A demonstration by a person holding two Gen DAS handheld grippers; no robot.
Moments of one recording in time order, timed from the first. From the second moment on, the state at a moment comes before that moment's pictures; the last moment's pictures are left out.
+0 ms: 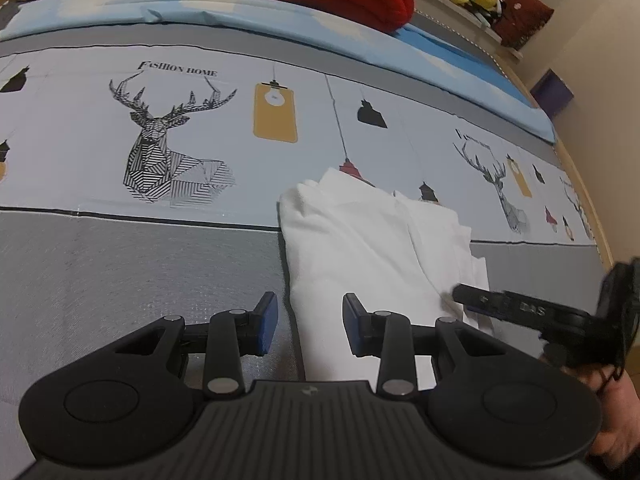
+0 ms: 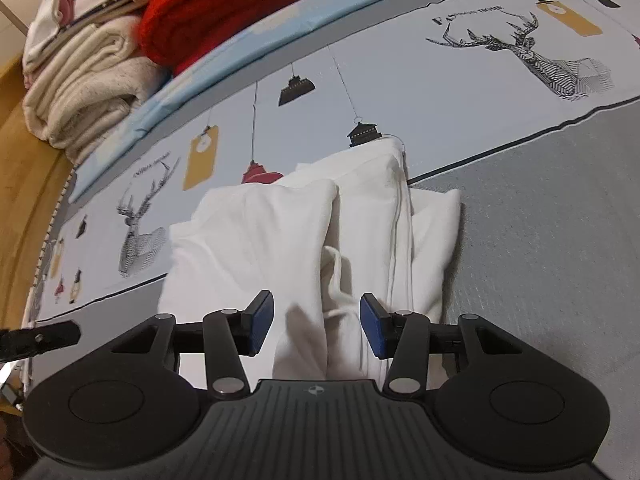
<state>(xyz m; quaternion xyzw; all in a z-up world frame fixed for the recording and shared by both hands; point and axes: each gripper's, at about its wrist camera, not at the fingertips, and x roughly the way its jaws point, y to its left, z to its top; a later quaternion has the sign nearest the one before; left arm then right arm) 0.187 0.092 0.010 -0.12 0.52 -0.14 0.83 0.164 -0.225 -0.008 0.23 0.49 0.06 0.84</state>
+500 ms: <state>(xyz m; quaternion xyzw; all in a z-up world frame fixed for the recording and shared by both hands) 0.182 0.027 -0.016 -0.06 0.55 -0.21 0.80 0.135 -0.280 0.039 0.26 0.38 0.05 0.88</state>
